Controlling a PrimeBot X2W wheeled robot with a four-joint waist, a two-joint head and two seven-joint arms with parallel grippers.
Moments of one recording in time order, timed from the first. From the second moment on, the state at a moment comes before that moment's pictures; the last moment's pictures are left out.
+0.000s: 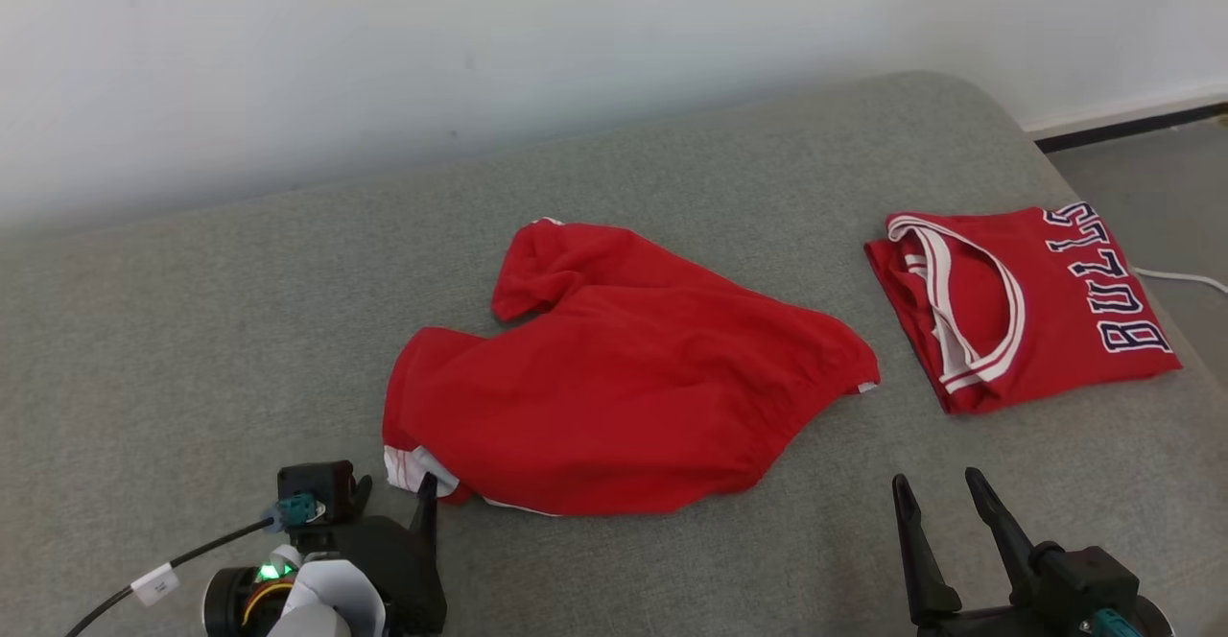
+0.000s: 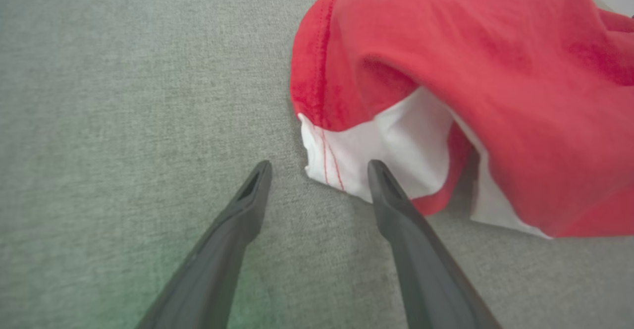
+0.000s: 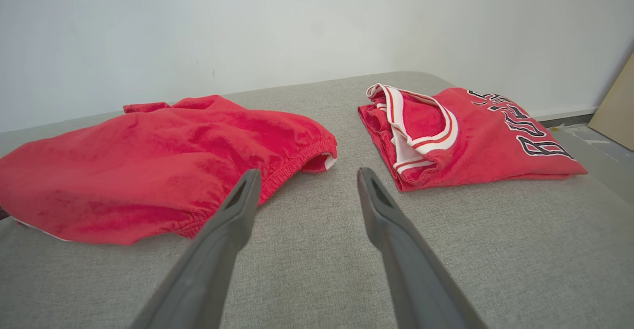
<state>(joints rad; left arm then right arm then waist) -0.41 0.07 -0.14 0.79 -0.32 -0.09 -0.01 0.04 -0.05 0.04 0.11 0.13 0.13 -0.13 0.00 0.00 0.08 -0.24</state>
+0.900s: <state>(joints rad) -0.52 0.06 -0.14 0.64 -0.37 -0.09 -0.25 0.07 -0.05 0.03 0.12 0.15 0.13 -0.13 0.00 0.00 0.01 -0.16</state>
